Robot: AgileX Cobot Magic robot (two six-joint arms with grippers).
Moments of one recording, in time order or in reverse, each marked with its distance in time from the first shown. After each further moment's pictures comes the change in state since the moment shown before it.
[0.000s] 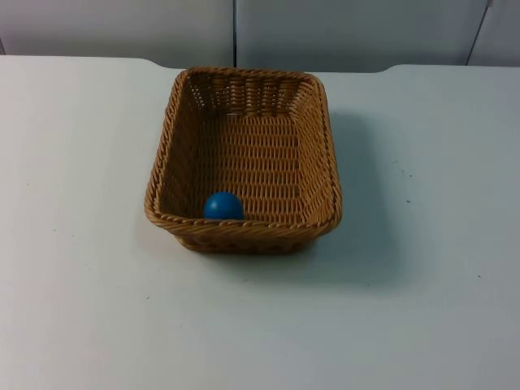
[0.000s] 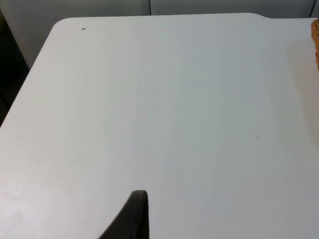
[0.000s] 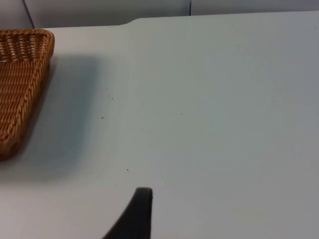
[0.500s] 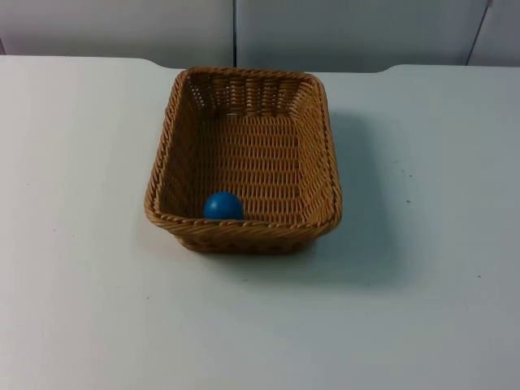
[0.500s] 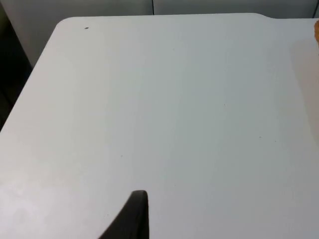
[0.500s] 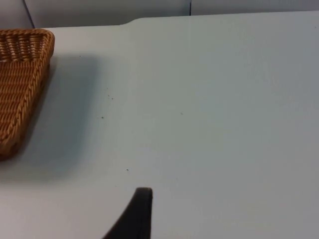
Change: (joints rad) right arm 0.000 0.000 0.000 0.000 0.000 0.000; left arm 0.015 0.000 0.000 0.000 0.000 0.000
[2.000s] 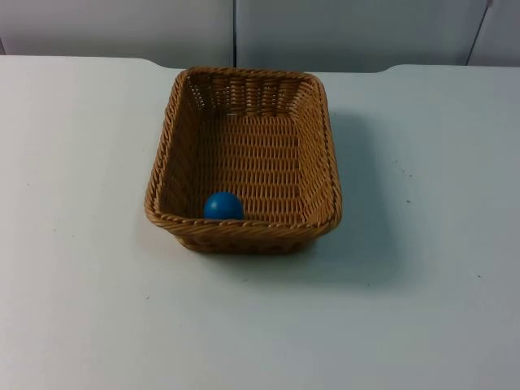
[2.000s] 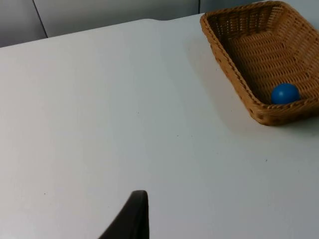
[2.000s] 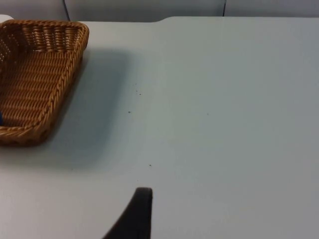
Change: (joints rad) right arm 0.103 0.000 0.000 0.000 0.000 0.000; left arm -0.344 0.000 -0.002 0.002 0.000 0.000
